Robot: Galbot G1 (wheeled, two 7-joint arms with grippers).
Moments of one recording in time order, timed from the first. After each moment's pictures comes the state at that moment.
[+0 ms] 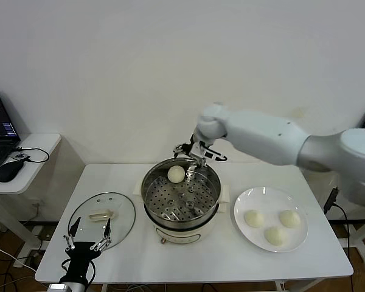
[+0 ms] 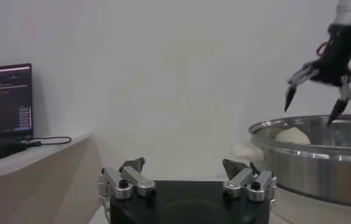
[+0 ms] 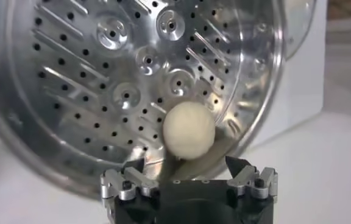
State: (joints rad) left arm 1.73 -1.27 -0.62 -2.08 -0.18 -0.15 -0.09; right arm 0.61 1.13 -1.30 1.21 -0.06 0.21 -0.97
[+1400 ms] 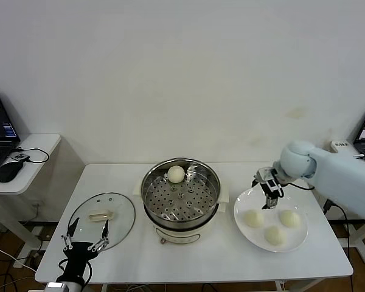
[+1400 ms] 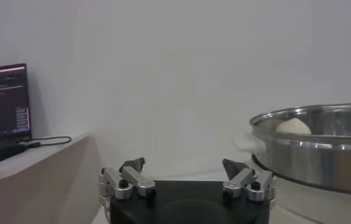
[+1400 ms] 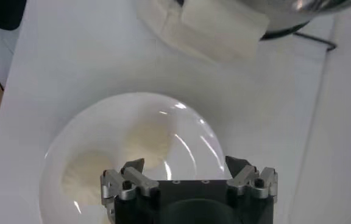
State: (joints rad) left arm 1.74 -1.25 -0.65 -2.06 -0.19 -0.13 -0.09; right arm 0.17 0.64 -1.00 1.45 -0.04 -0.28 -1.07
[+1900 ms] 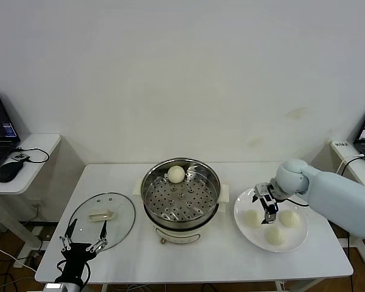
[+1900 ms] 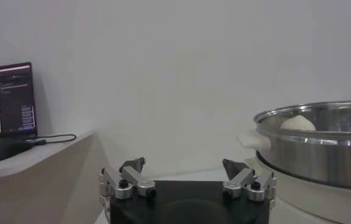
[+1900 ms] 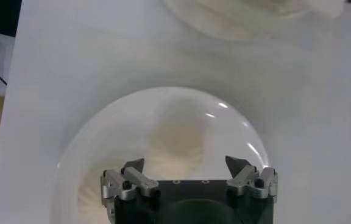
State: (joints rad) left arm 1.74 -1.25 -0.65 -2.06 -0.19 -0.13 -0.09; right arm 0.02 0.67 -0.90 1.40 -0.12 -0.28 -1.06
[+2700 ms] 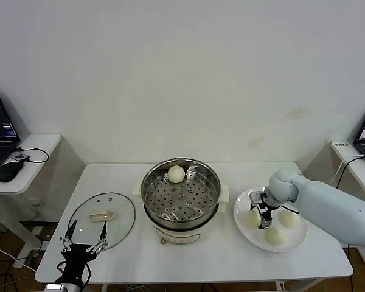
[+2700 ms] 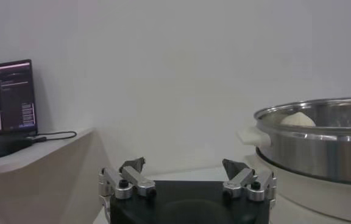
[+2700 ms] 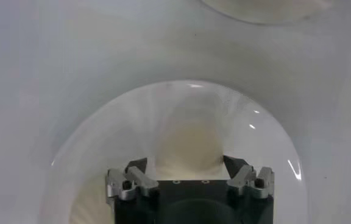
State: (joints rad) left arm 1.74 -1.26 -0.65 -2.06 -0.18 -0.13 -0.09; right arm -0.05 0.73 -0.86 1.33 -0.17 -0.28 -1.05
